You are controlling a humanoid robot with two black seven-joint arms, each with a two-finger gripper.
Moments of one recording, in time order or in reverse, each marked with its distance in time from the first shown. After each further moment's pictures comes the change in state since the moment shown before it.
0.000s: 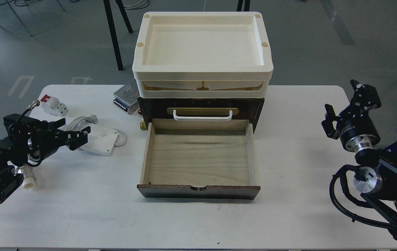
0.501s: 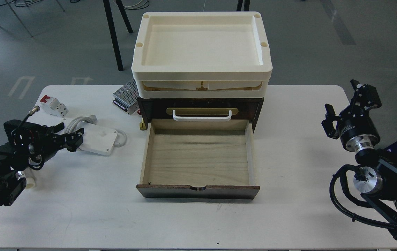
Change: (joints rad) left arm 0.017 -0.086 0.003 0.156 -0.011 0.012 0.000; right arm 0.000 0.000 0.002 0.000 0.000 0.000 0.000
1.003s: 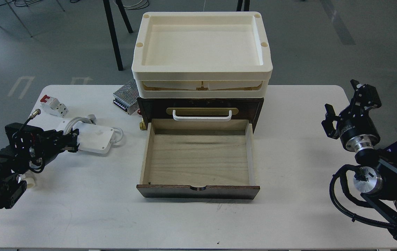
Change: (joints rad) left arm 0.011 -0.005 0.003 0.007 -0.002 -0.001 0.000; right arm 0.000 0.000 0.000 0.000 0.000 0.000 0.000
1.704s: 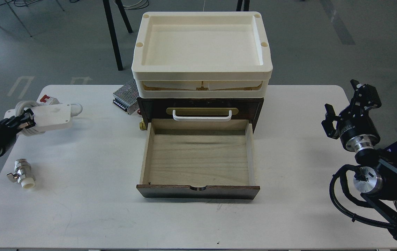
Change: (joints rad) left arm -0.024 0.161 -0.014 -0.001 -0.563 -0.187 0.001; right arm 0.000 0.000 -0.001 0.000 0.000 0.000 0.000
